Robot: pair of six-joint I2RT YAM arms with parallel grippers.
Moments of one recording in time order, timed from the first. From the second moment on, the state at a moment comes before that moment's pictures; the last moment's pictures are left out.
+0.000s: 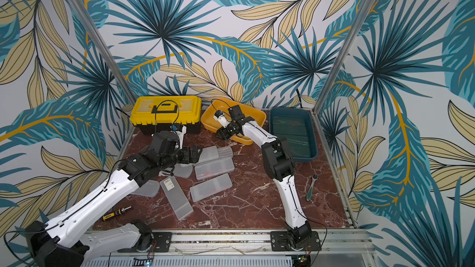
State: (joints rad) left arm -0.57 1.12 1.06 -0.60 -0.10 -0.45; right arm 0.43 2.36 2.00 -0.52 -0.43 -0.24
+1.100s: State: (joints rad) left arm -0.57 1.06 1.06 -0.60 -0.10 -0.43; right arm 0.47 2.40 2.02 -0.61 -0.26 -0.37
